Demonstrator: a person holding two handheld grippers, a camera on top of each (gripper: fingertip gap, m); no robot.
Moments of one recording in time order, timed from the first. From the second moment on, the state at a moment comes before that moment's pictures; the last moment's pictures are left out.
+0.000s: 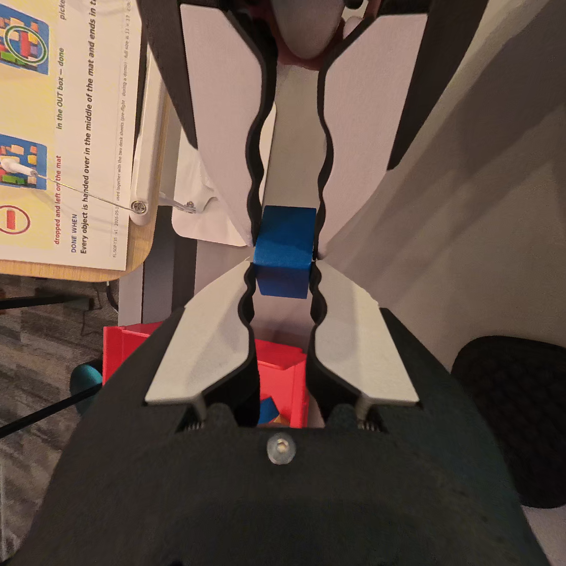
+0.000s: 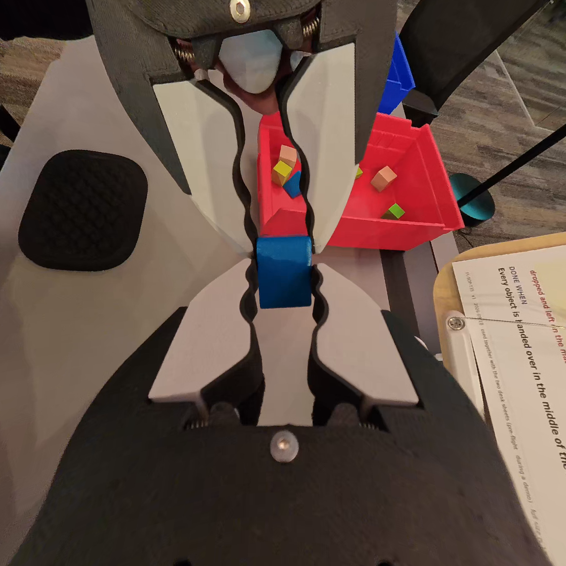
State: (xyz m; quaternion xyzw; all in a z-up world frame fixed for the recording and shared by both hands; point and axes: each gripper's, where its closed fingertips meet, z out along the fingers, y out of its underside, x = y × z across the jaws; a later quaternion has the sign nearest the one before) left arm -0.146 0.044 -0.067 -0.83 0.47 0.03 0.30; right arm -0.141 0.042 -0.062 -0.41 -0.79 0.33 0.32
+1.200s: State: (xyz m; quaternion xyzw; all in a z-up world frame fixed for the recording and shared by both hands) left arm -0.147 0.038 -0.066 -0.82 0.40 0.02 0.40; right arm 0.165 0.372 -0.233 -0.86 -0.47 0.09 0.17
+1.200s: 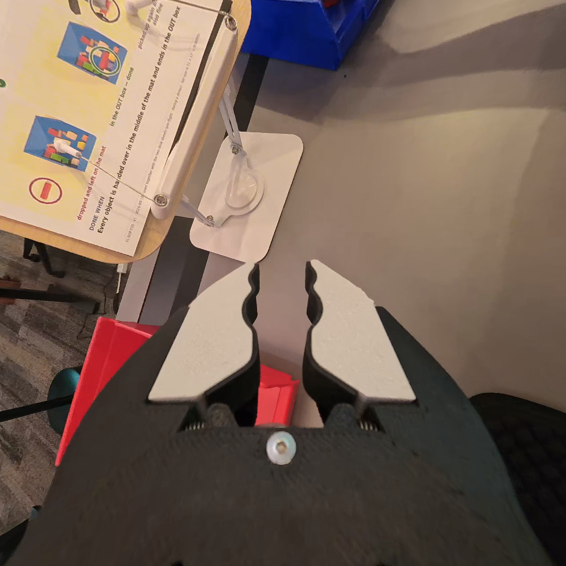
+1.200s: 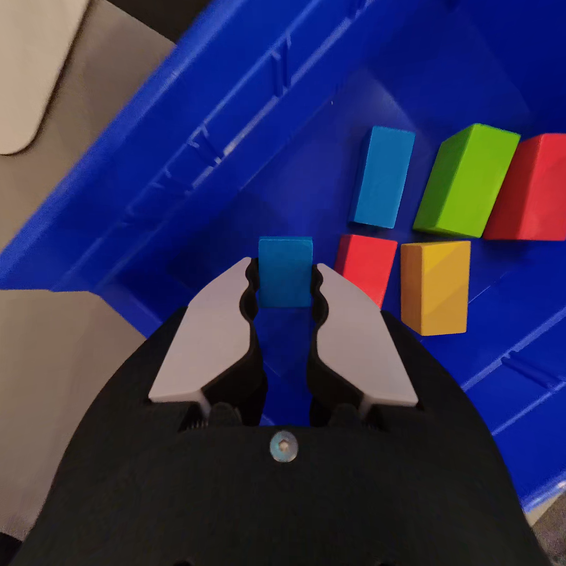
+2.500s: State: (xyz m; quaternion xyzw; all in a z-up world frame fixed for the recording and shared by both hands) left arm -0.420 0.130 -0.205 -0.94 0.21 0.11 0.25; right arm 0.163 0.333 -0.182 -0.83 -0.49 0.05 0.25
